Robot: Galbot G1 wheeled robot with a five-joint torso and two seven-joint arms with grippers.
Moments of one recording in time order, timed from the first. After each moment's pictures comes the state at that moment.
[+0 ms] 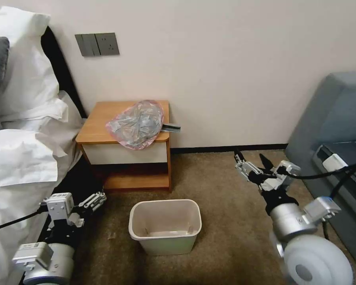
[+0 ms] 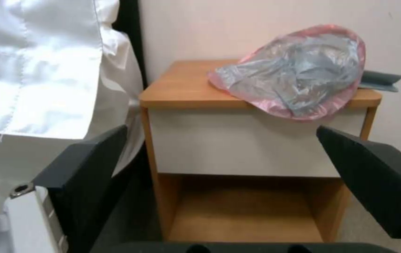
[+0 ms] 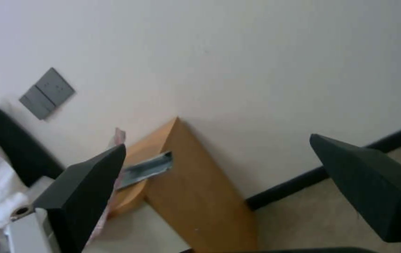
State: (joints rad) left arm 1.87 -1.51 -0.76 -2.50 -0.18 0.19 -0.02; right arm -1.44 1.26 0.47 2.34 0.92 -0.27 0.30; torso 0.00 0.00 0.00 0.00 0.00
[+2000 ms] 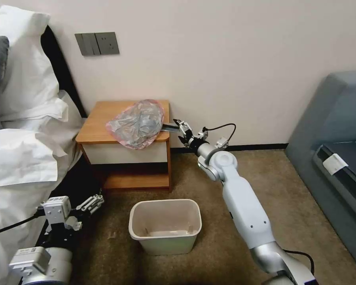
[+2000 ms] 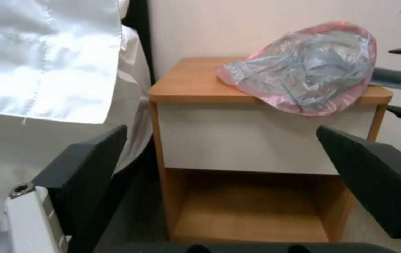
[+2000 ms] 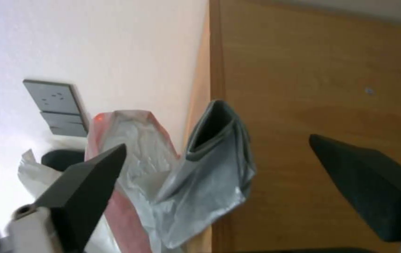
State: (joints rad) left arm 1.90 -1.53 -0.77 -2.50 -0.18 0.16 -0.03; right arm -0.63 1.55 0.23 1.32 1.56 -0.35 0.19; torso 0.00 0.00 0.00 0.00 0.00
